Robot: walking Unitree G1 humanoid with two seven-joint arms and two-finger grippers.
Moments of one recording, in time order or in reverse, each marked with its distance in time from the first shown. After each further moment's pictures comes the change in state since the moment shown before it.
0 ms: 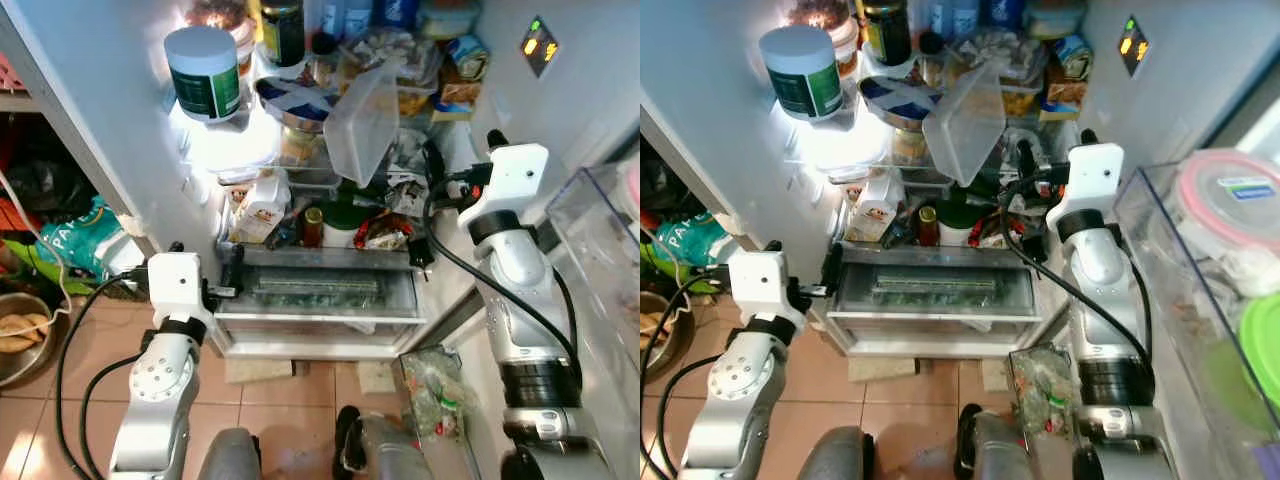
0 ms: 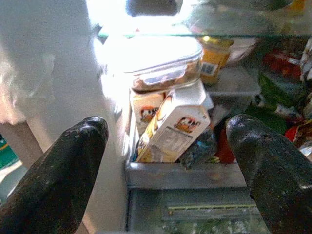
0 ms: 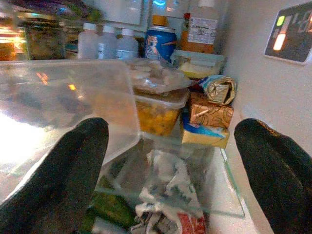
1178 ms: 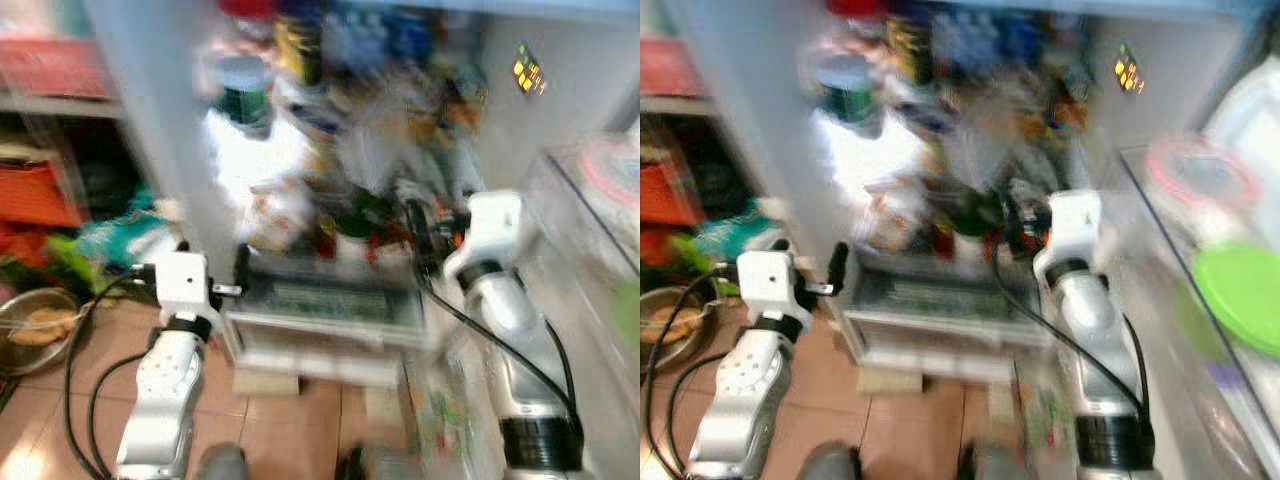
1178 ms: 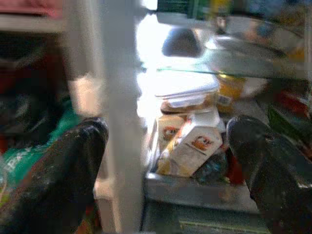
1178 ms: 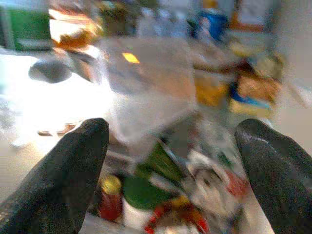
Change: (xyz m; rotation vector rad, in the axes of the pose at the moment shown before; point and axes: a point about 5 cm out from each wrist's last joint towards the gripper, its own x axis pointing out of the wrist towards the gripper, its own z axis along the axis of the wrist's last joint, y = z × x) left arm 0.005 -0.007 -0.001 -0.025 -0.021 -0.004; right arm -0.025 0.018 -0.019 0.066 0.164 0.049
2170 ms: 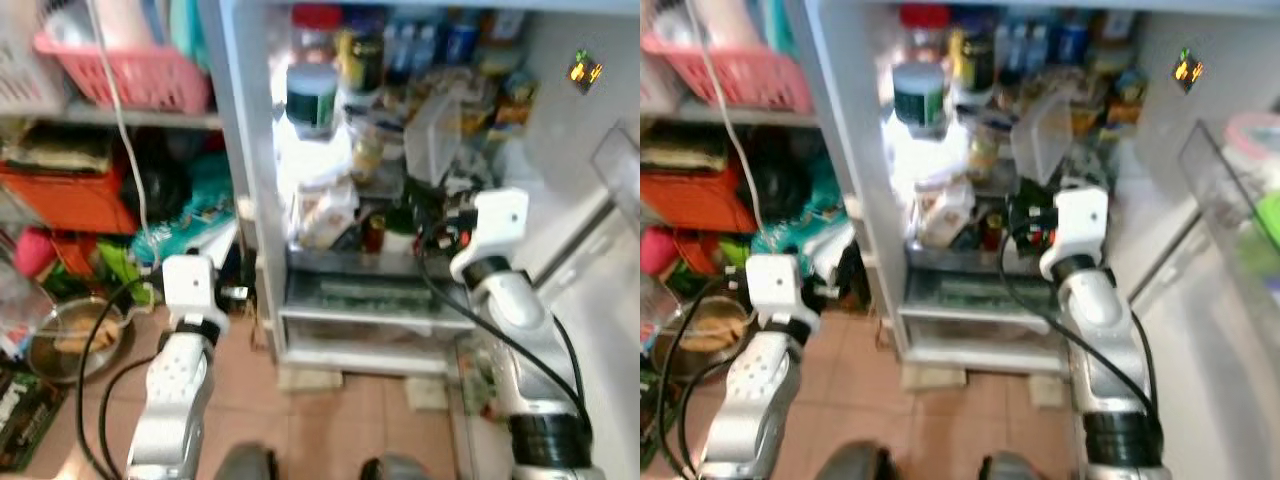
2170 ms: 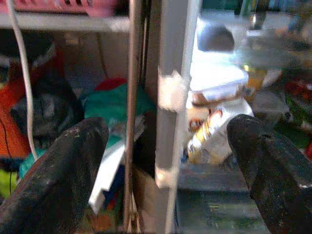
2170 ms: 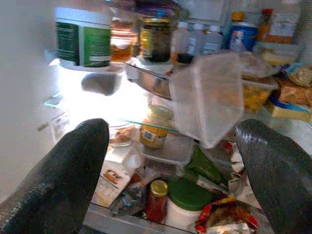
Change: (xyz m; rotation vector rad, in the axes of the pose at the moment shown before) left arm 0.004 -0.002 -0.001 -0.024 0.008 -0.013; right arm -0.003 -0.004 -0.002 -0.022 0.015 0.007
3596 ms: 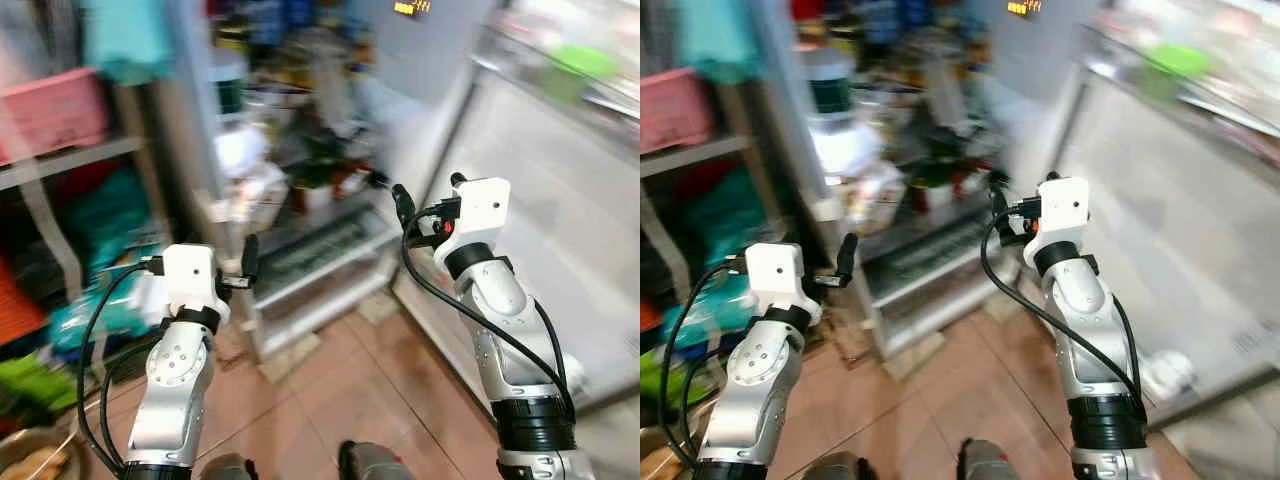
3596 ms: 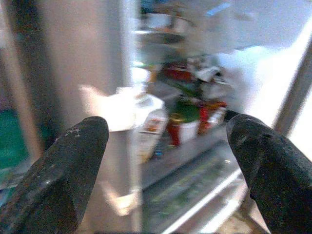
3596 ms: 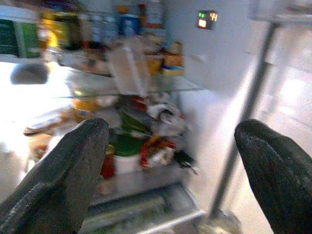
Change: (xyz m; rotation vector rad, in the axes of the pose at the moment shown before) left arm 0.007 -0.001 0.001 0.006 -0.025 -0.025; right arm 0.014 0.013 0.008 0.014 -0.033 0.043
